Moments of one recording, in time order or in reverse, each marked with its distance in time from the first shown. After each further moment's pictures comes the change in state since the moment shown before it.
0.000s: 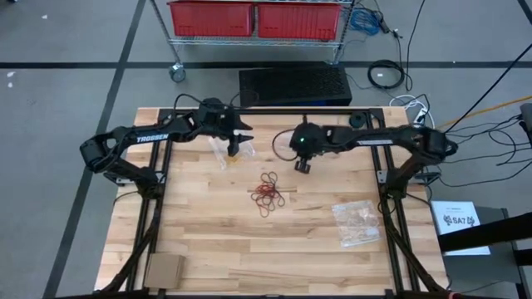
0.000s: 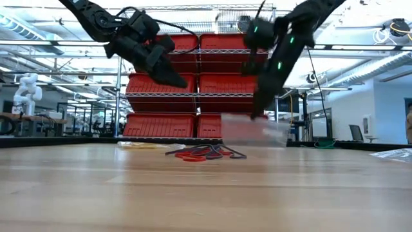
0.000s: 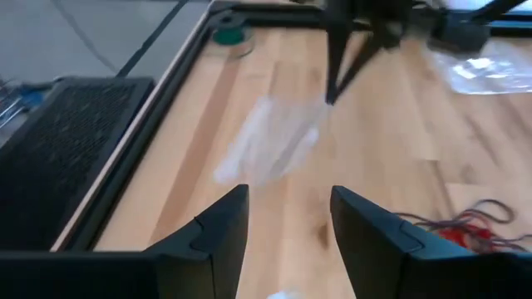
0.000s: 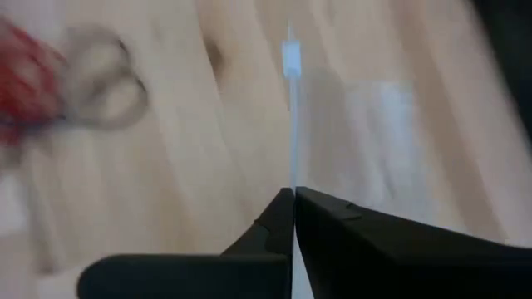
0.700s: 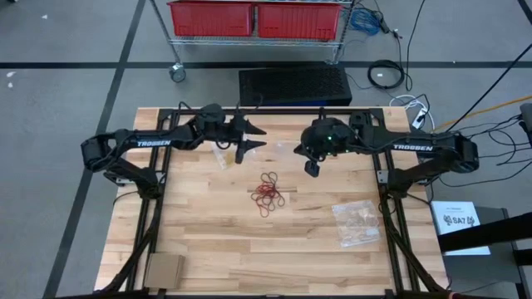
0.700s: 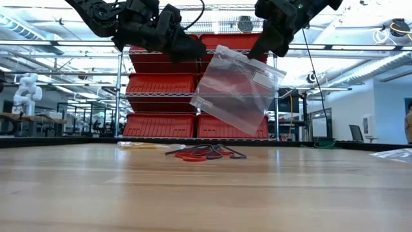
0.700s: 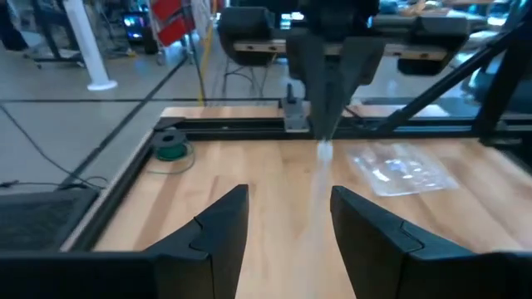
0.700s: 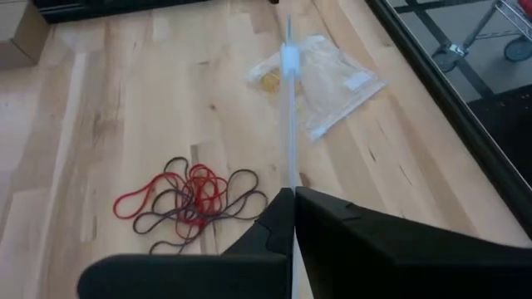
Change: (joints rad) left arm -0.156 0.006 0.012 0.305 0.039 -0.152; right arm 0.111 -0.295 0.018 0.012 -0.100 0.089
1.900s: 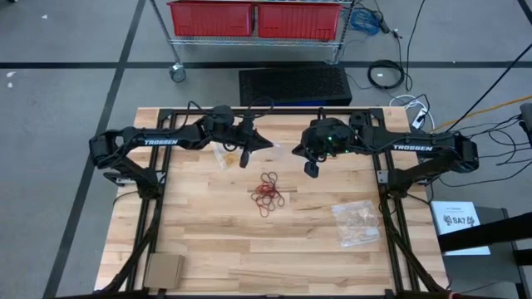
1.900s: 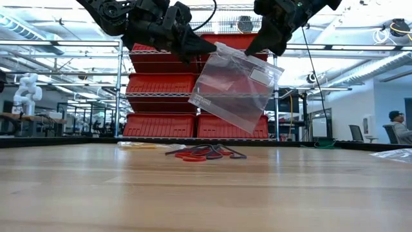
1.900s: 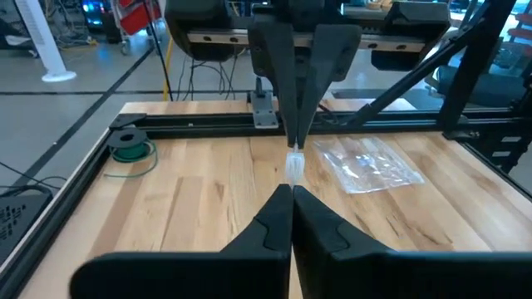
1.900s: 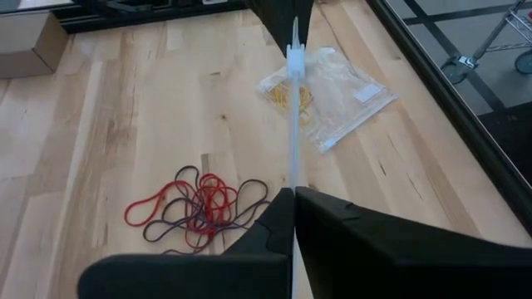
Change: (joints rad) left arm -0.039 0.074 0.082 -0.048 0.052 0.002; right arm 0.006 0.000 0.000 0.032 -0.021 -0.006
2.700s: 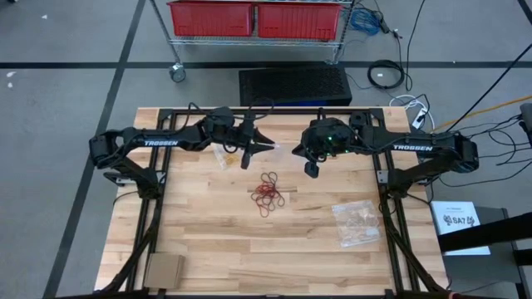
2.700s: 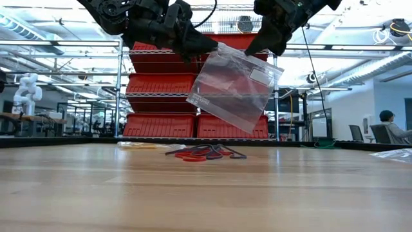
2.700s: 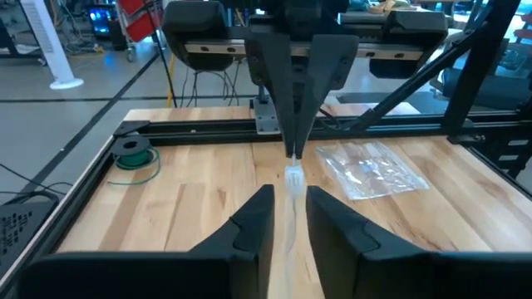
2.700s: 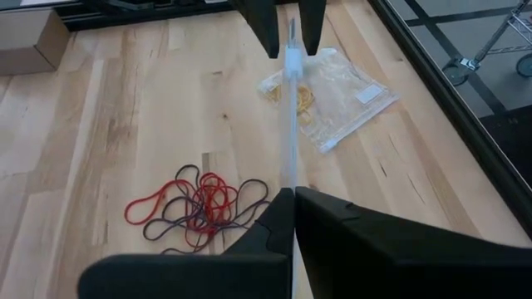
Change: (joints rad) left arm -0.021 0.000 0.000 0.021 -0.037 0.000; right arm 0.000 0.000 0.000 0.000 -0.004 -0.013
